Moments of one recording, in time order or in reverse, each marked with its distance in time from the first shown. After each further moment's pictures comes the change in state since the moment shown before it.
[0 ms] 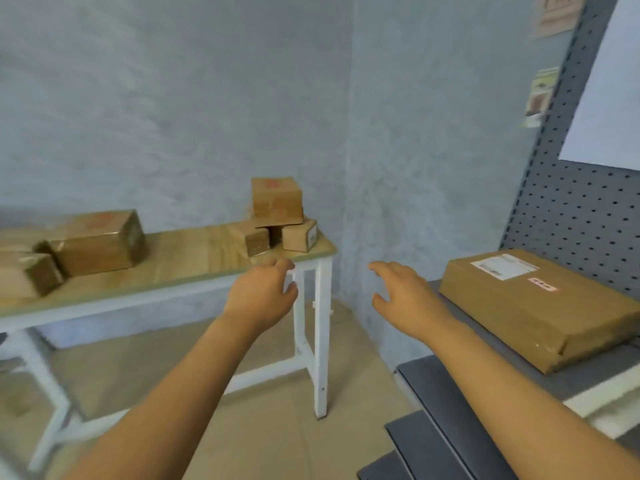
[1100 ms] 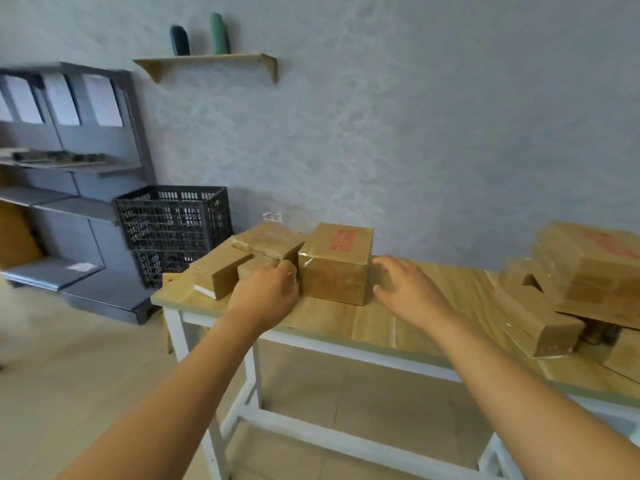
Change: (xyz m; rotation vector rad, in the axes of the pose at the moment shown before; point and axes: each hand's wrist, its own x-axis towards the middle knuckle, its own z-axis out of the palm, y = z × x) left_hand 0.029 -0.505 -0.115 0.221 0.105 -0.601; right_hand 0.370 -0.415 0.261 0.223 -0.180 -0.501
